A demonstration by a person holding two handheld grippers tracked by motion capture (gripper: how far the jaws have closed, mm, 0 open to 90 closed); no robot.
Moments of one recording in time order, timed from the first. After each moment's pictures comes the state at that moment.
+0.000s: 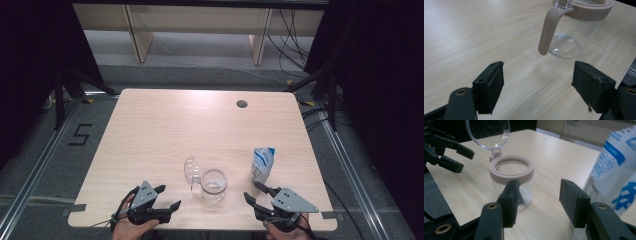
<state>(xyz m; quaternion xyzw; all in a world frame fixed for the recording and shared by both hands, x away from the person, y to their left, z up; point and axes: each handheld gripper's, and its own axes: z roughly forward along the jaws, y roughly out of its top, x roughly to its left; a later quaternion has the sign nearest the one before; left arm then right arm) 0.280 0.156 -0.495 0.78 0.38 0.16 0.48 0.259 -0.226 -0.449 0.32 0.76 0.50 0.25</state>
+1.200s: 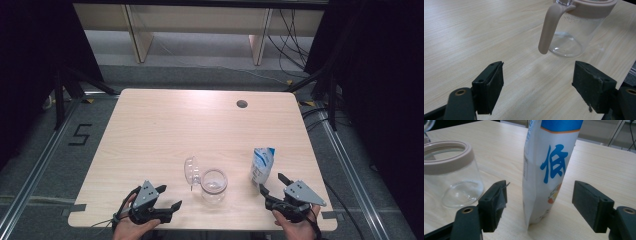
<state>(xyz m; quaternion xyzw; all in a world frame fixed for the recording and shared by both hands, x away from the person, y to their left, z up) 0.282 0.155 -0.497 0.78 0.38 0.16 0.47 0.284 -0.255 -0.472 0.42 0.72 0.47 0.29</state>
